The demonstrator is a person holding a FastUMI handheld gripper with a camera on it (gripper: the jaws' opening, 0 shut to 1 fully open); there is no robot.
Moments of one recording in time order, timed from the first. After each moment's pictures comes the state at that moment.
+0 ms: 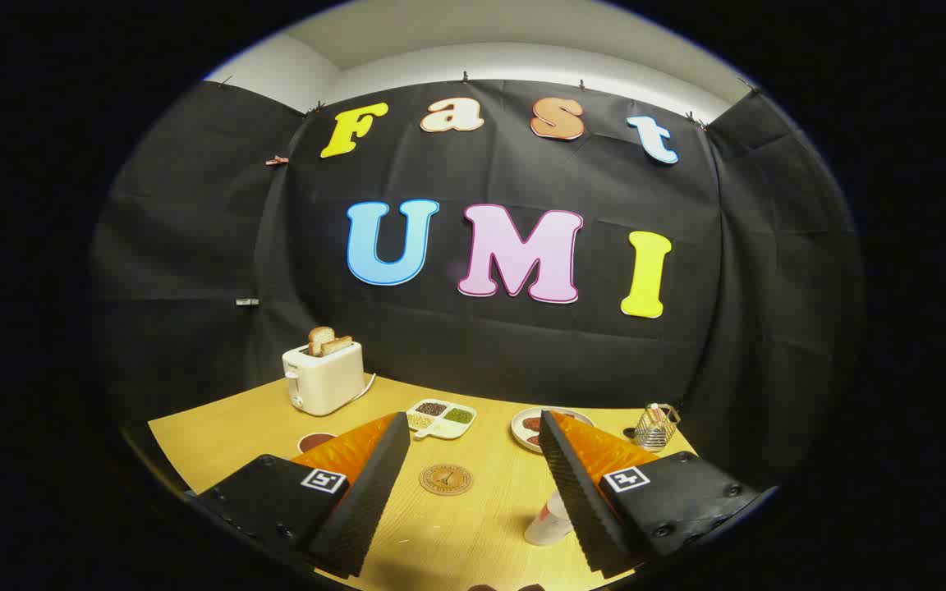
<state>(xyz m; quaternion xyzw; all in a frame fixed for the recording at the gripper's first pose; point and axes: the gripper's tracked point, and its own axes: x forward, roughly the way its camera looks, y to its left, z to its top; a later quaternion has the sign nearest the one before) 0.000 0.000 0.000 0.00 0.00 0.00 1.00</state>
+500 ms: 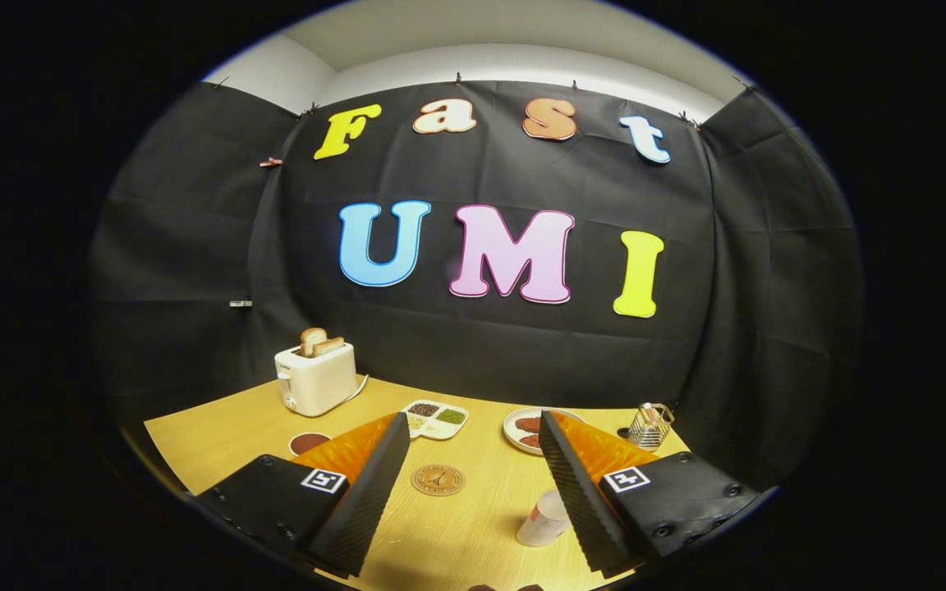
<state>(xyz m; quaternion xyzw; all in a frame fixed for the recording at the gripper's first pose) 0.001 -0.011 -0.008 0.01 0.00 -0.01 1.00</state>
